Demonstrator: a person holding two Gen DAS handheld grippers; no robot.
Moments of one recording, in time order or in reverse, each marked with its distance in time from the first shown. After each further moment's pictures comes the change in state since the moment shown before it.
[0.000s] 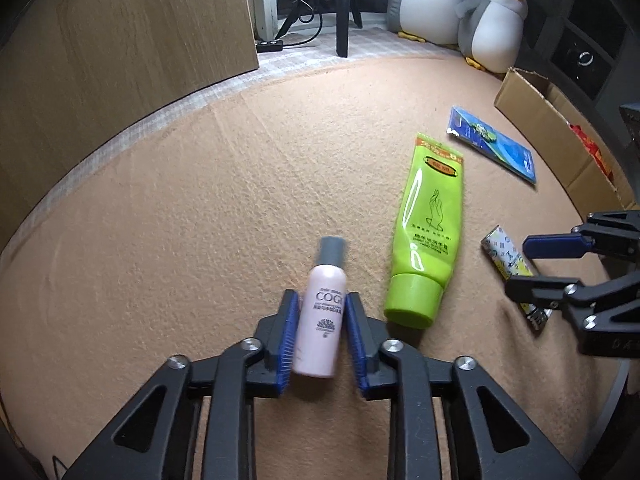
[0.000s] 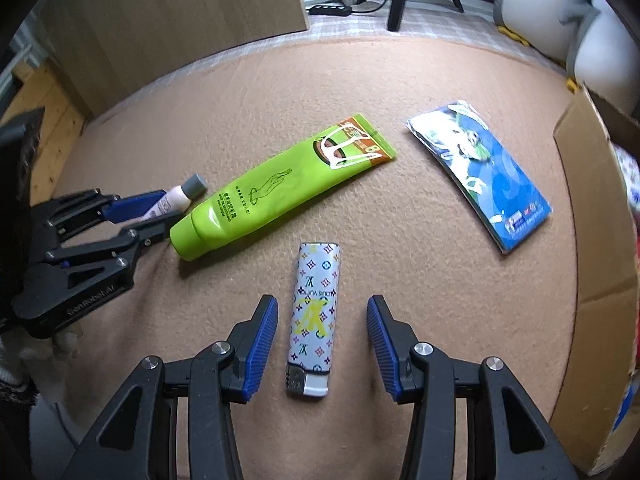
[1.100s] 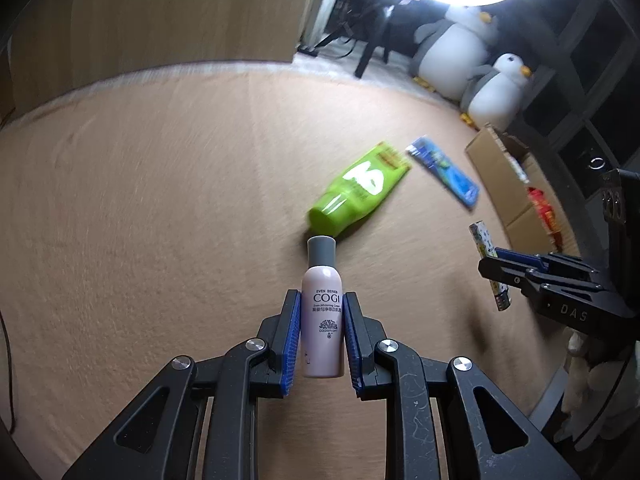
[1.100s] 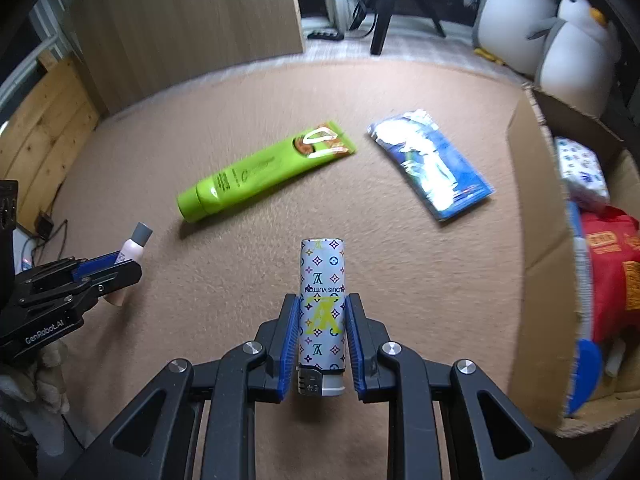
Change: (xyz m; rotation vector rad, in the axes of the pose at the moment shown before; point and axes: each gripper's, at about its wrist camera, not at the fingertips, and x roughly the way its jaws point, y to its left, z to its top) left arm -0.068 -0.034 -0.073 -0.338 -0.100 -0.109; right arm -0.049 -0.031 -0.039 -0.033 -0.116 0.026
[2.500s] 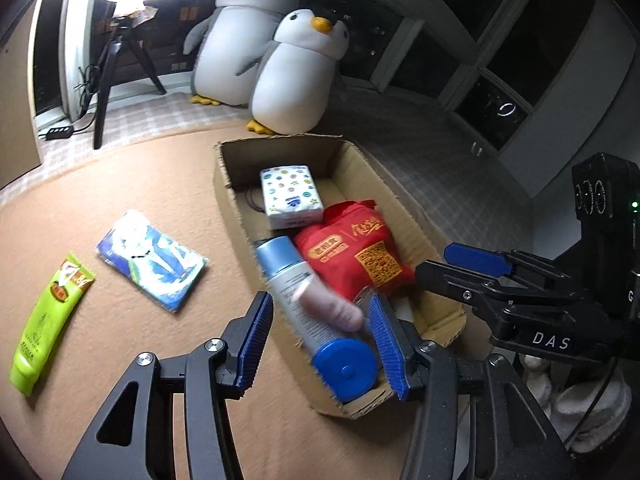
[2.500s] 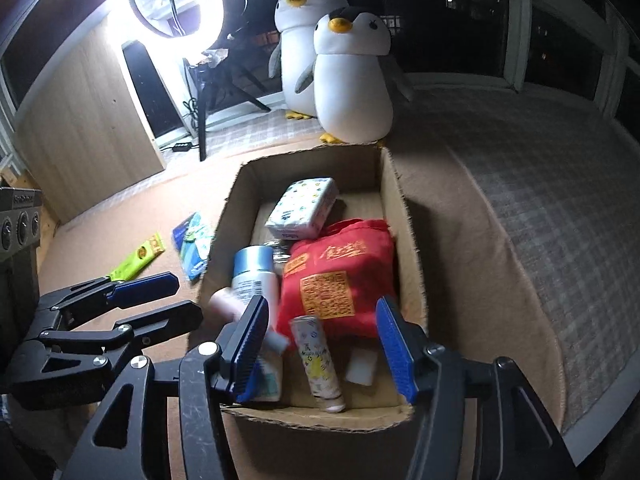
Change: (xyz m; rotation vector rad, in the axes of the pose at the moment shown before) left arm 0.066 -0.267 0.068 0.276 -0.001 -0.275; right arm -0.113 -0.200 -0.023 0.211 -0.191 -0.094
